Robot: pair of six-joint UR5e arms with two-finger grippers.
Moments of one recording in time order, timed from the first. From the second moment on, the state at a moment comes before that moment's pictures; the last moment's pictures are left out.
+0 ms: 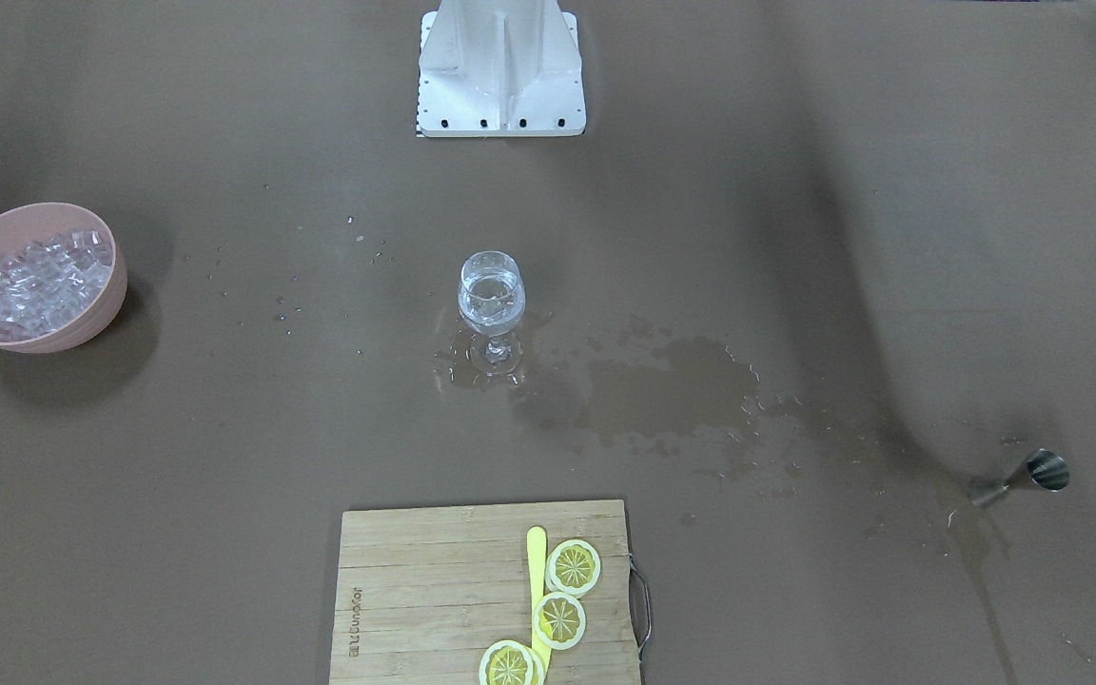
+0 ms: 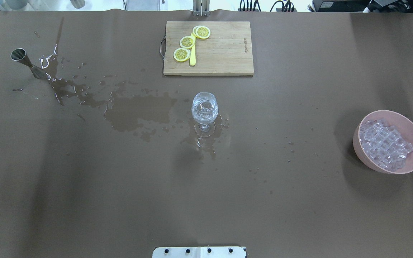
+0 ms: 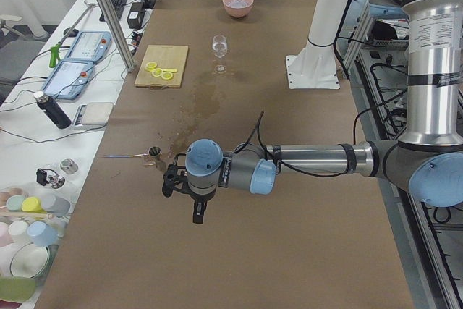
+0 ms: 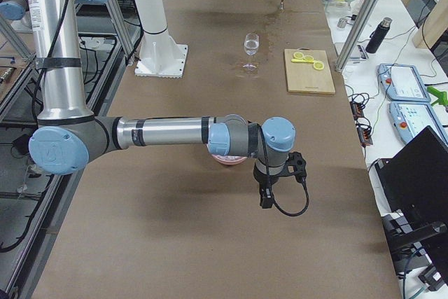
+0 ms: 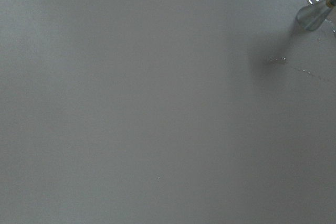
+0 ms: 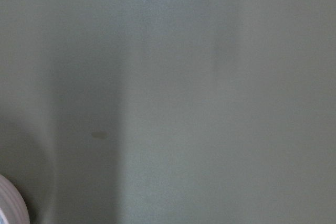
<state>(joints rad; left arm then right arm) -1.59 -1.48 -1.63 -1.79 -2.40 -0.06 1.57 -1.51 1.59 -1.66 2.29 -0.08</state>
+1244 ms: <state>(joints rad) -1.59 -1.48 -1.64 -1.78 -2.41 -0.06 1.57 -1.51 1.59 -1.66 2.31 -0.06</state>
